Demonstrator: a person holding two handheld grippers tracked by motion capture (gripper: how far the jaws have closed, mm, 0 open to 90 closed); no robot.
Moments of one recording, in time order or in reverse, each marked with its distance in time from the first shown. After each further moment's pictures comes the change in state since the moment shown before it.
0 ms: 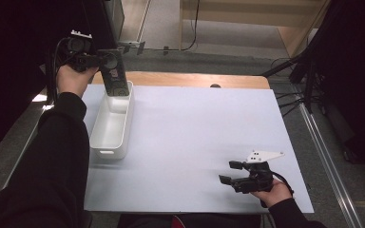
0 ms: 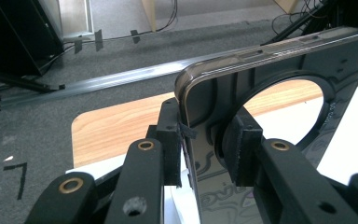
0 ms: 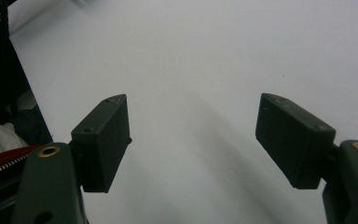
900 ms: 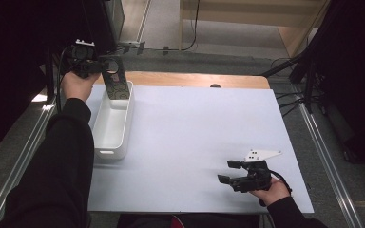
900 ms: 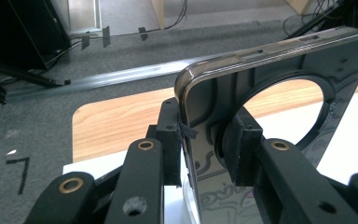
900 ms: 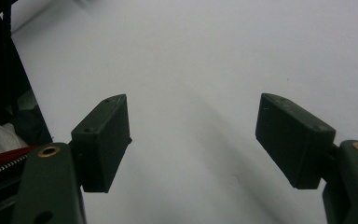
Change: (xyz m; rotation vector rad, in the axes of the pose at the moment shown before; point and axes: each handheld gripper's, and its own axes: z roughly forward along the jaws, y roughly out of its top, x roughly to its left) left arm 0.006 -0.021 0.023 -0.016 0.029 -0.031; right arm -0.001 0.003 0.004 0.007 0.011 -0.003
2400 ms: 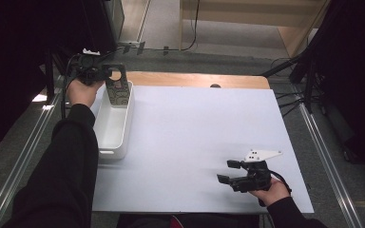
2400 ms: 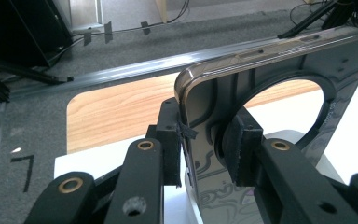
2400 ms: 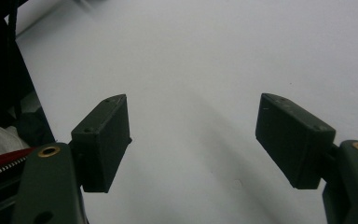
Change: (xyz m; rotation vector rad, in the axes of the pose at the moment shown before) left arm -0.004 -0.022 0.021 0.021 0.020 0.044; right arm 0.002 0.001 0.000 -0.011 0.008 -0.003
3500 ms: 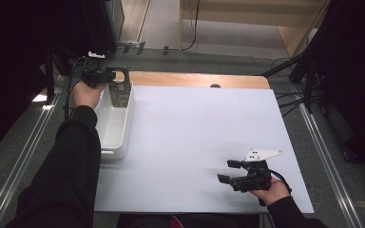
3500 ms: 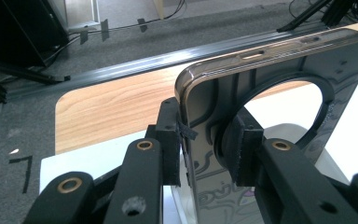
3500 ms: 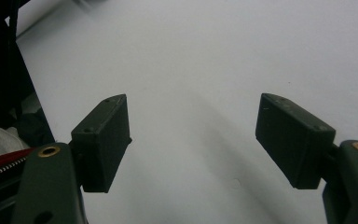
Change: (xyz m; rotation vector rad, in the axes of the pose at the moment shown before) left arm -0.008 -0.005 0.011 0.012 -0.002 0.019; right arm -0.002 0.000 0.000 -0.003 0.002 0.007
